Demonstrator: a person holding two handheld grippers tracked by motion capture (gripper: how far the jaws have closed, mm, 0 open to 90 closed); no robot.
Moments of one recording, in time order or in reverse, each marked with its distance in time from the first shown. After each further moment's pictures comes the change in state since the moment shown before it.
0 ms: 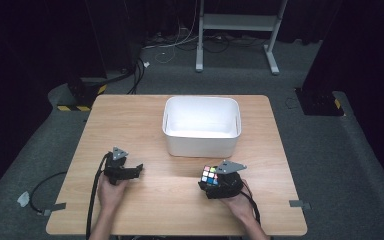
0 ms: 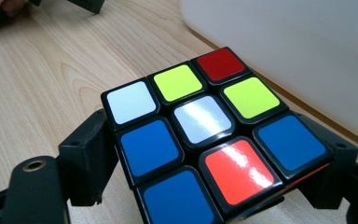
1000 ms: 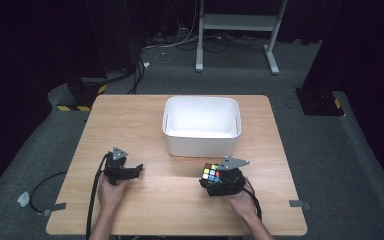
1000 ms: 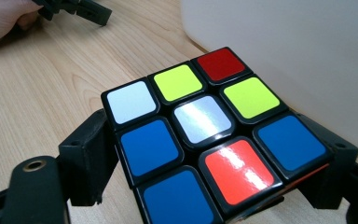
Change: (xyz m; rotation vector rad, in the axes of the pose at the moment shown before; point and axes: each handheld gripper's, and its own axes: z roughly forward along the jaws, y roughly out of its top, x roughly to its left) left arm 0.000 0.000 0.000 0.000 -0.001 -0.001; right arm -0.003 0.013 -0.012 0.003 0.021 0.013
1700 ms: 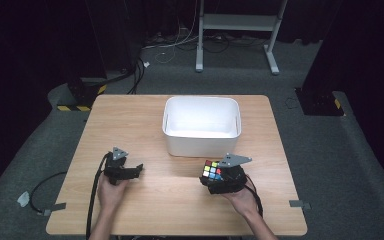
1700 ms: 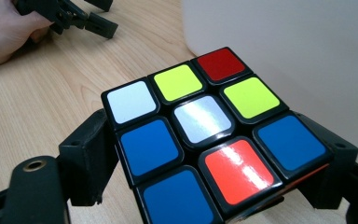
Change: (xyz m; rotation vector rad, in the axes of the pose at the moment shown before) left arm 0.000 0.000 0.000 0.000 0.001 0.000; right arm -0.001 0.011 -0.010 -0.018 0.015 0.001
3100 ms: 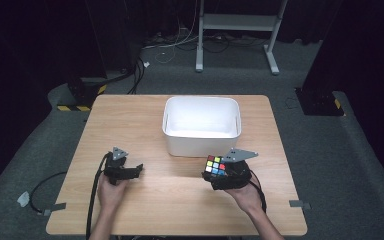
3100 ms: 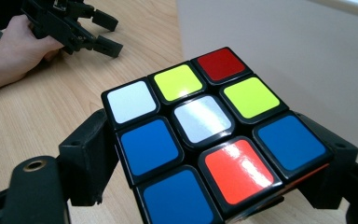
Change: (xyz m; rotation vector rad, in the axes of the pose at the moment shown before) left arm 0.000 0.000 0.000 0.000 0.000 -0.001; right arm -0.004 0.017 -0.019 -0.029 0.010 0.002
